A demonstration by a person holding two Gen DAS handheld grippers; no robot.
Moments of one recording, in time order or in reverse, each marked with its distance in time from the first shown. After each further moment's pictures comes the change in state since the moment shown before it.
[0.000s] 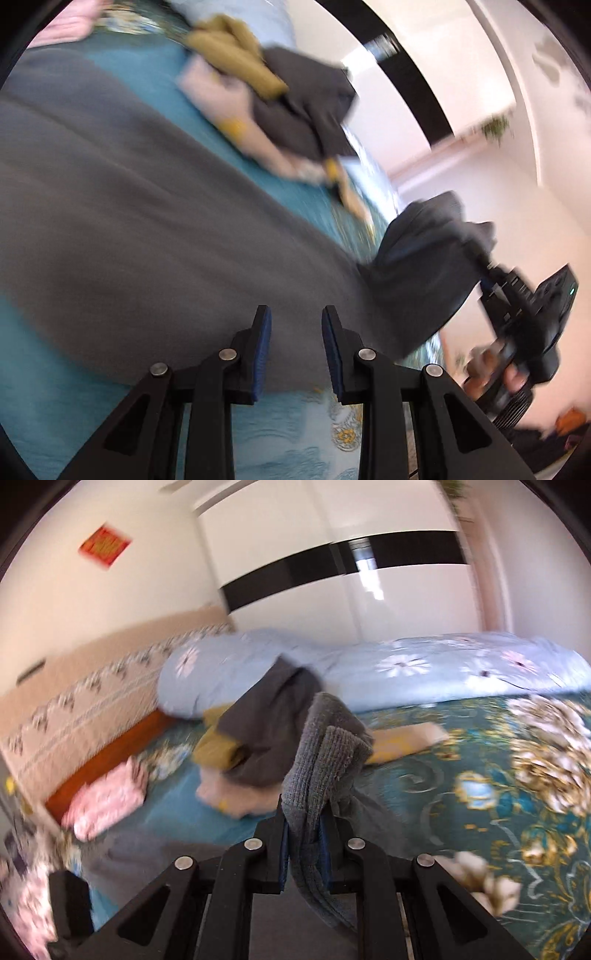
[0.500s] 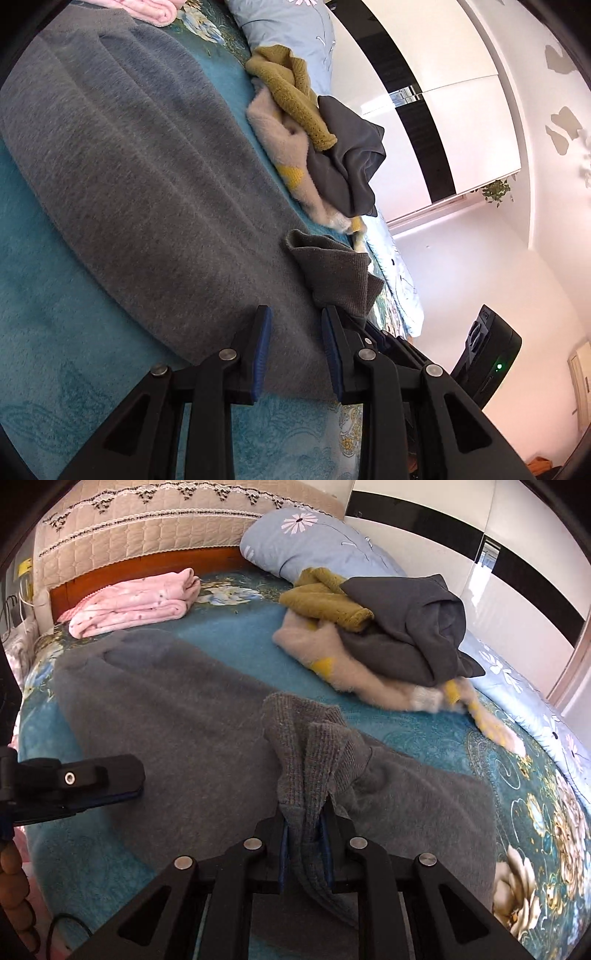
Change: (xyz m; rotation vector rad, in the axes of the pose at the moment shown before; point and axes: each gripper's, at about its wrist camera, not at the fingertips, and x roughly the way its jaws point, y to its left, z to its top) left arm -0.040 0.055 0.001 -0.155 -0.084 -0.070; right arm 0.080 0.139 -0.113 -0.521 0.317 -0.052
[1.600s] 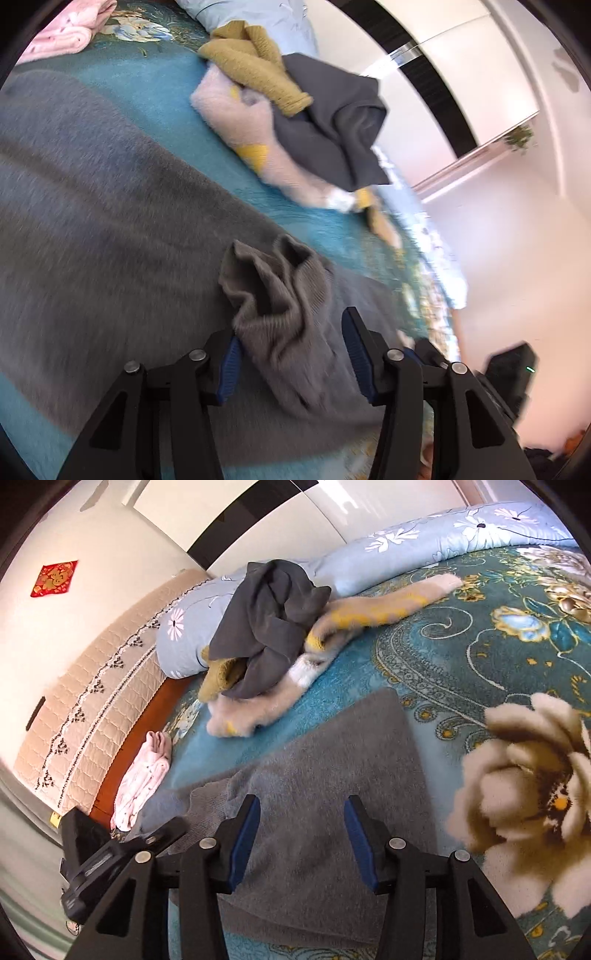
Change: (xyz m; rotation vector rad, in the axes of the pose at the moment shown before) left arm 0.107 -0.064 0.017 0.170 0.082 0.203; right arm -0.015 -0.192 -0.071 0.811 -0.099 0.357
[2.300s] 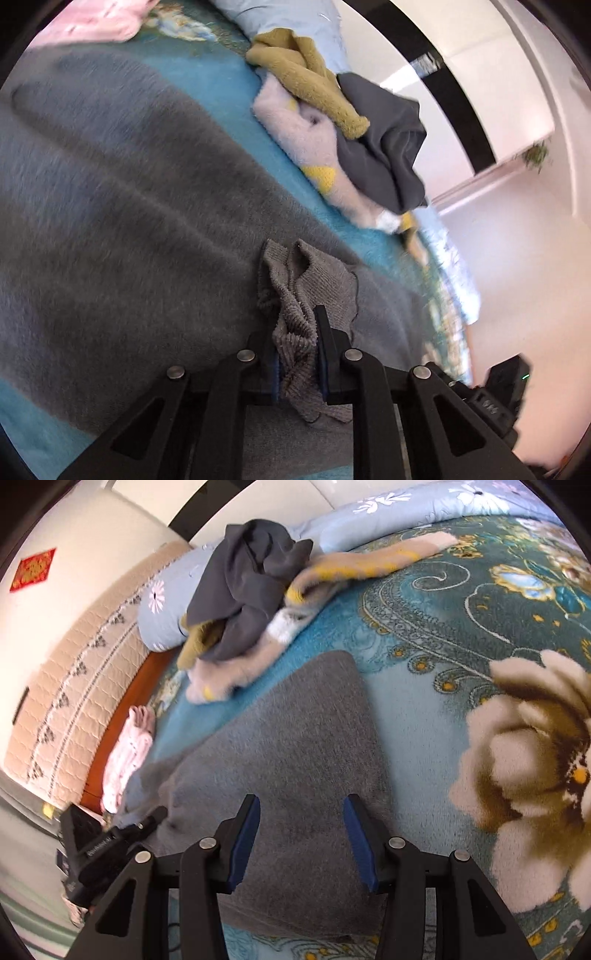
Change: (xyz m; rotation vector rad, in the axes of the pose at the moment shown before) left arm -0.013 0.060 0.003 -0.029 -0.021 0.041; right arm 0.027 -0.009 -0.010 0.004 0.141 -0.053
